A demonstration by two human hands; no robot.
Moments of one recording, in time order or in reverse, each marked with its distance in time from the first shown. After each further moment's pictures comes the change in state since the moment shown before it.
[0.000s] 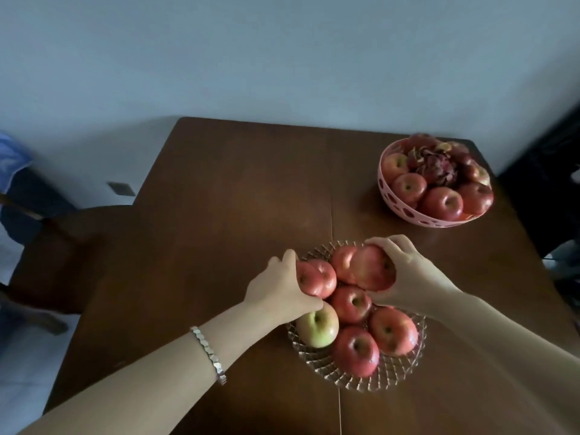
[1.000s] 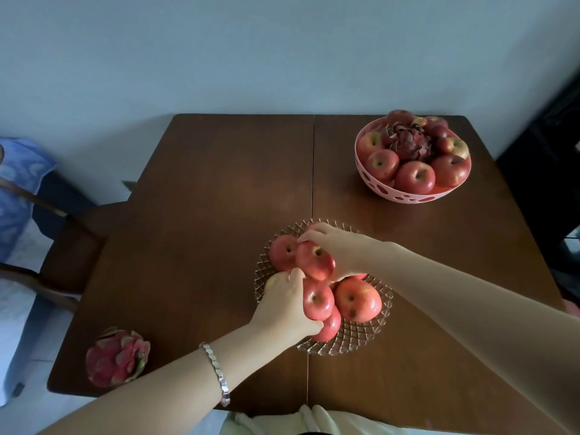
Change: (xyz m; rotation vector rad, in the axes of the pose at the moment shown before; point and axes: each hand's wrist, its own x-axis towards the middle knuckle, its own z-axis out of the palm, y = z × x) left_hand -0.046 0.052 0.084 0.128 0.060 0.069; right_hand 0.028 0.016 0.018 -0.270 -0.303 -0.392
